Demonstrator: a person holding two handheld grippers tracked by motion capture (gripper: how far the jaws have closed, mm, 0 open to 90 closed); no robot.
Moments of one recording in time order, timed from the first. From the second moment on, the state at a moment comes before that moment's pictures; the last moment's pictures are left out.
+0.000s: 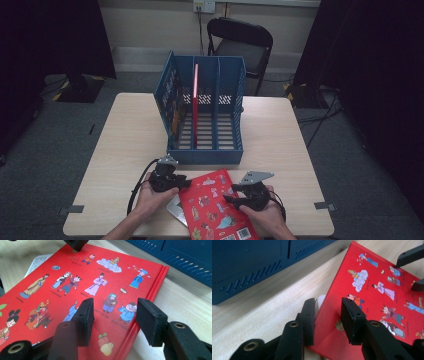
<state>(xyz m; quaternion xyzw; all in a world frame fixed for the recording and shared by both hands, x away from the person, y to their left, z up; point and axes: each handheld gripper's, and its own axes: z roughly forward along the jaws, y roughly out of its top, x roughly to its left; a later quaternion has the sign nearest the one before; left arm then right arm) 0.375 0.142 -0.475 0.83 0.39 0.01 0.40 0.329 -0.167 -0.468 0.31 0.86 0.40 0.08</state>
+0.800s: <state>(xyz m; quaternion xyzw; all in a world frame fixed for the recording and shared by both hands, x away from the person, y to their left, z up) 0.332 0.172 -0.467 0.81 0.43 -0.03 0.39 0.327 -0.167 -0.468 0.32 0.86 0.39 0.10</state>
